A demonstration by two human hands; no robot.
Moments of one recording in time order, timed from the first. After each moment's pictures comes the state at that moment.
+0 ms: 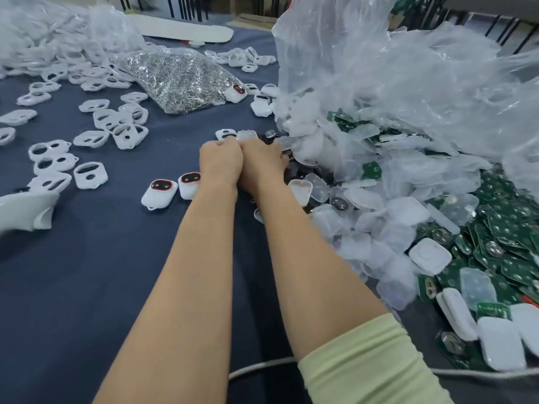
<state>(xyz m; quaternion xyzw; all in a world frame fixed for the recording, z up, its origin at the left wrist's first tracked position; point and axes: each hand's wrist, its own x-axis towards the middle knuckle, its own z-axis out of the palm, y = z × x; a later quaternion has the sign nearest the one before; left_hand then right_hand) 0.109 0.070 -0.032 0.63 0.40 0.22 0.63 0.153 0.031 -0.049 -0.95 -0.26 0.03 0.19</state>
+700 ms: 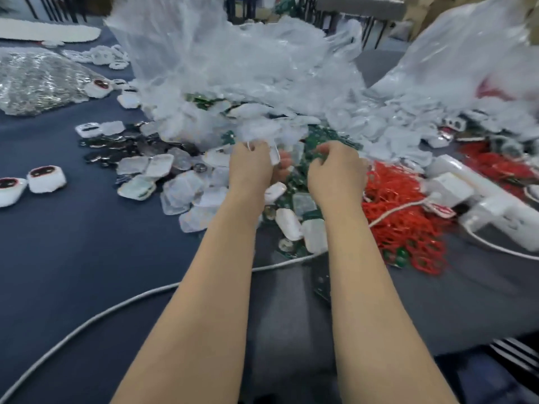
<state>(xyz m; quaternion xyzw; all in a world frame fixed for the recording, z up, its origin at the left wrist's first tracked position) 0.098 -0.153 -0.022 0.55 0.19 0.07 0.81 0.101 -0.259 -0.019 -0.95 0.07 -0.14 0.28</state>
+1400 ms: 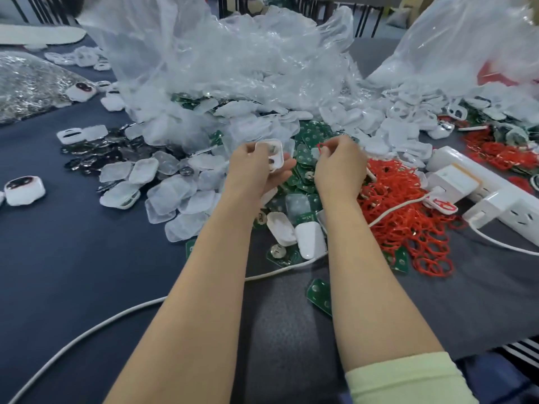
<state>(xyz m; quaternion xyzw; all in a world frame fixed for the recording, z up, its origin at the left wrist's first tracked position) 0.108 -0.169 -0.030 0.54 0.16 0.01 0.83 0.144 -0.289 -0.050 -0.91 0.11 -0.23 0.34</state>
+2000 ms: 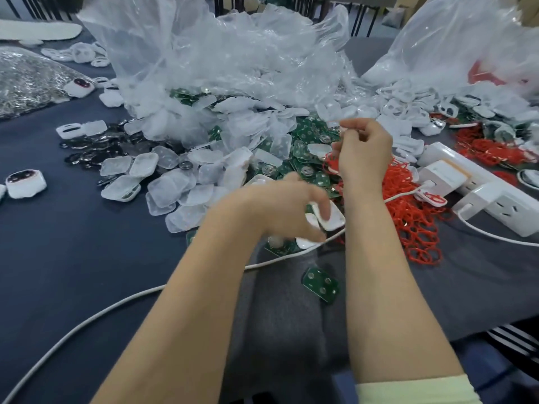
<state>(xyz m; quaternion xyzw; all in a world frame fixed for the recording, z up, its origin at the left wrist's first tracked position) 0.047 -0.170 0.006 0.93 -0.21 -0.21 0.20 0.124 -0.302 -0.025 -0.74 0.12 -0.26 0.60</state>
